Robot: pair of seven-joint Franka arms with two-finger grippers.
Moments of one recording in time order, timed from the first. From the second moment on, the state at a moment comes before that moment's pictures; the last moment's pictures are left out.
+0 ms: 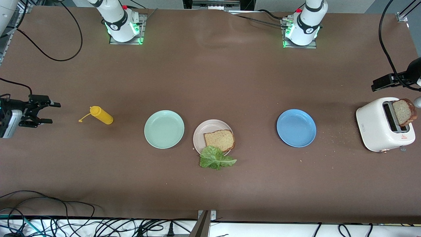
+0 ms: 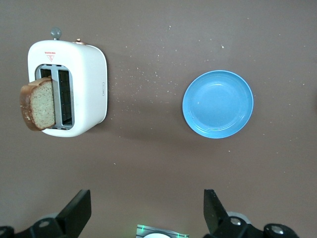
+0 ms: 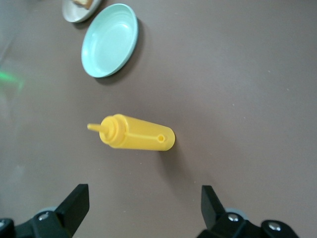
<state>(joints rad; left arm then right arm) 0.03 0.21 0.02 -1.30 0.07 1.33 -0.11 0.07 0.60 -0.64 -1.52 0.76 1.48 -1.53</state>
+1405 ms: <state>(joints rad) 0.33 0.46 0.03 -1.29 0.11 1.55 0.19 0.01 0.85 -0.52 -1.62 1.20 1.46 -2.46</state>
